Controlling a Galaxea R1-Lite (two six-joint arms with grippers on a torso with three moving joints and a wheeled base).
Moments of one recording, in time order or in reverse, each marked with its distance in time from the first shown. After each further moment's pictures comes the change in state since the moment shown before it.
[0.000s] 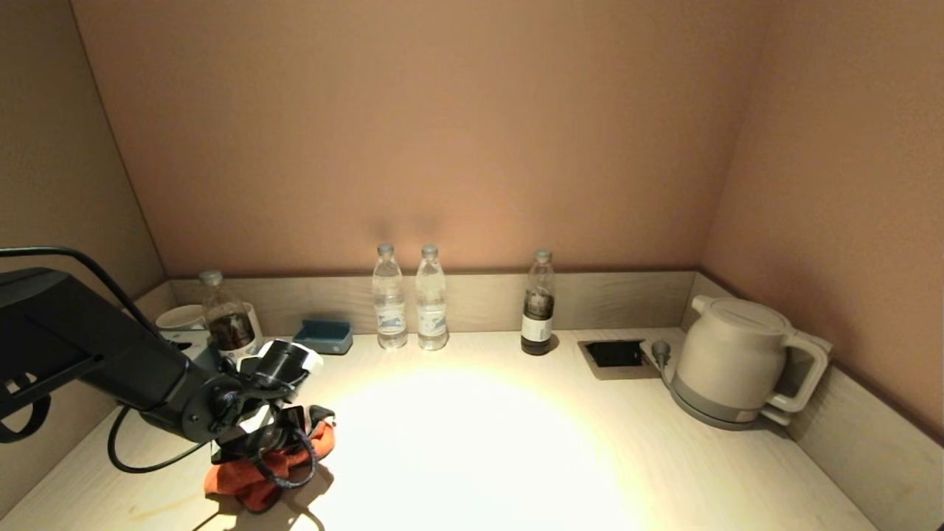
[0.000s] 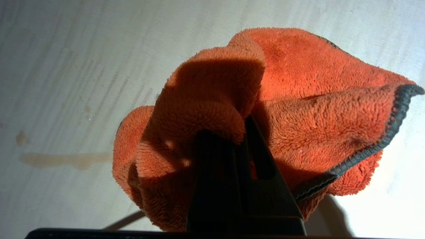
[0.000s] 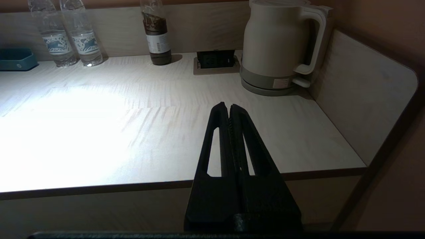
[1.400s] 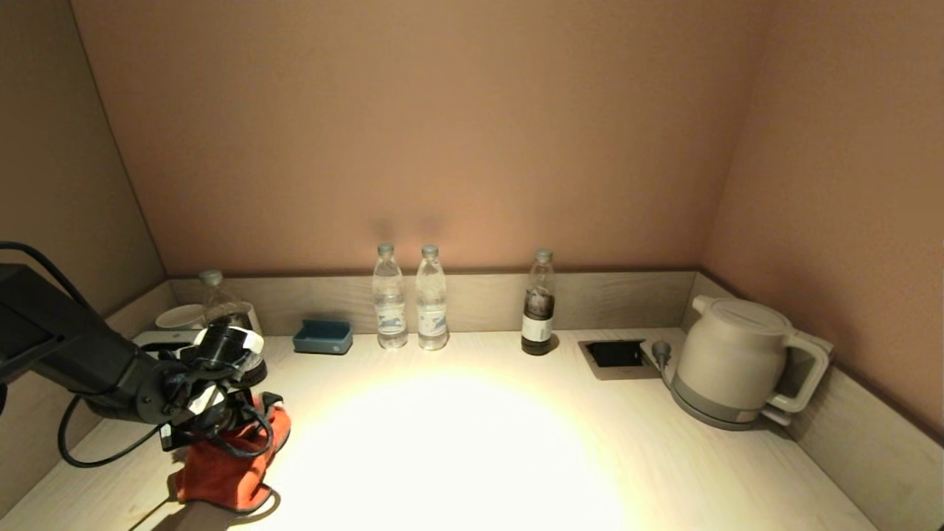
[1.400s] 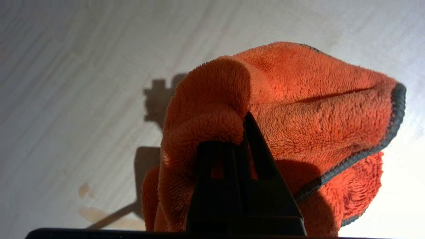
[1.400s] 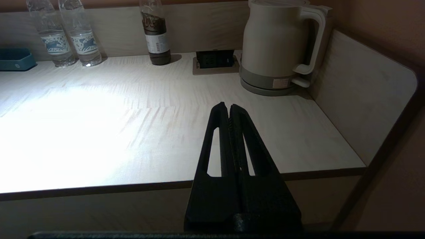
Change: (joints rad) left arm 0.207 0.013 -0.003 -0.089 -0.003 0.057; right arm 0.000 0.000 0.000 0.000 0.001 0.000
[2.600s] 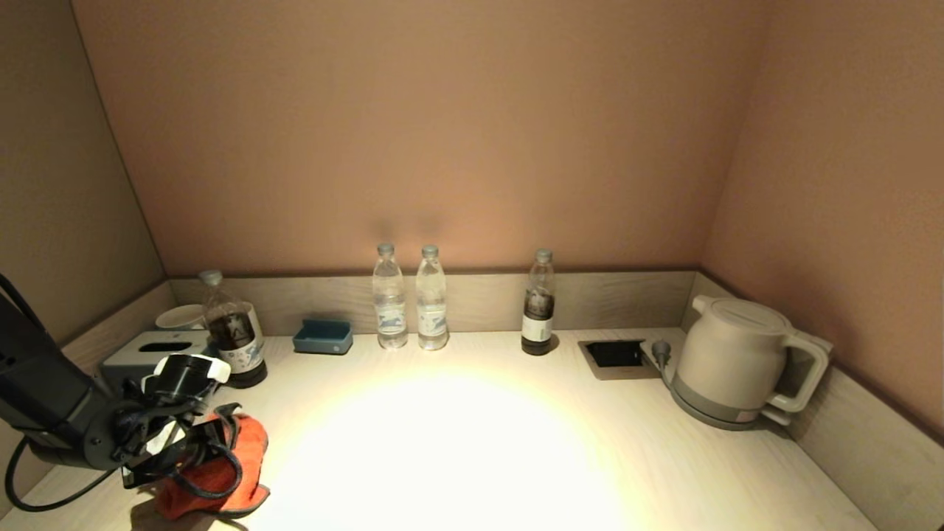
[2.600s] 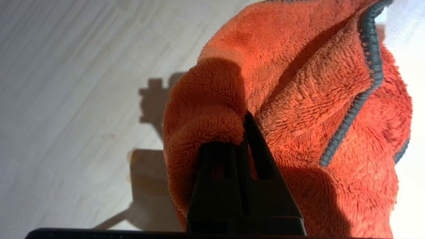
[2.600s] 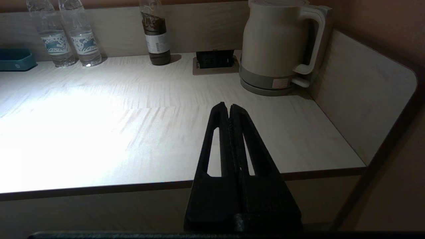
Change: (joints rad) left arm 0.042 -0.089 0.263 -0.164 -0.019 0.044; right arm 0.000 0.000 0.000 0.000 -0.001 0.001
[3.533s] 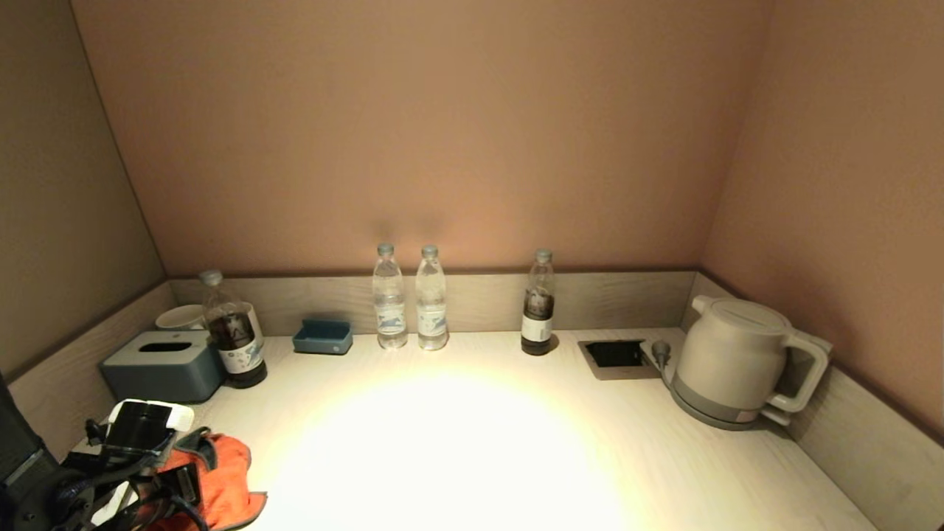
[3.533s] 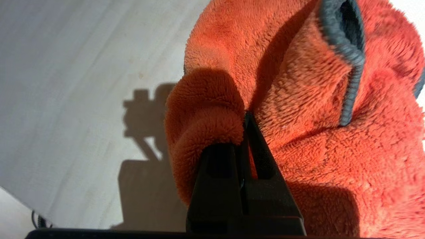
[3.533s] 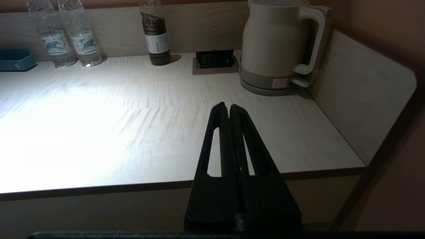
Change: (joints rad) left arm 0.000 -0.080 0.343 -0.282 -0.049 0.041; right arm 0.000 0.000 0.000 0.000 0.000 0.000
